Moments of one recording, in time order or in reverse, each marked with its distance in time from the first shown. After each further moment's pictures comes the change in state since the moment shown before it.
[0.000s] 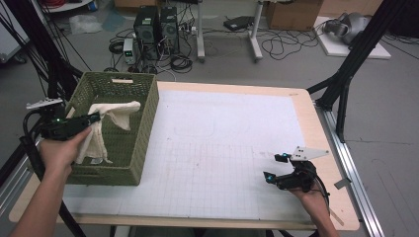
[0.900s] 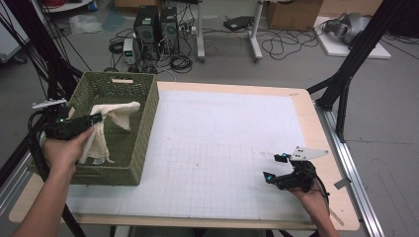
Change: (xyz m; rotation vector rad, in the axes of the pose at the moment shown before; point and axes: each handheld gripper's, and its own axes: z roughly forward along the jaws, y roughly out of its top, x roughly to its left) left arm 0.001 -0.003 0.009 0.018 0.037 -0.022; right arm 0.000 0.000 0.001 0.001 0.001 0.000
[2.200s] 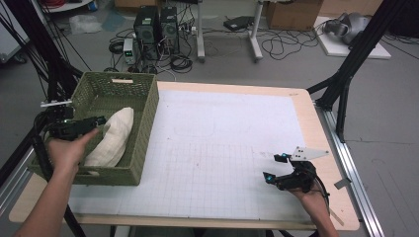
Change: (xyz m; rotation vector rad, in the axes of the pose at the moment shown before) left arm 0.001 -0.003 0.009 0.069 0.047 -0.020; right arm 0.002 0.001 -0.001 -0.004 0.003 -0.005
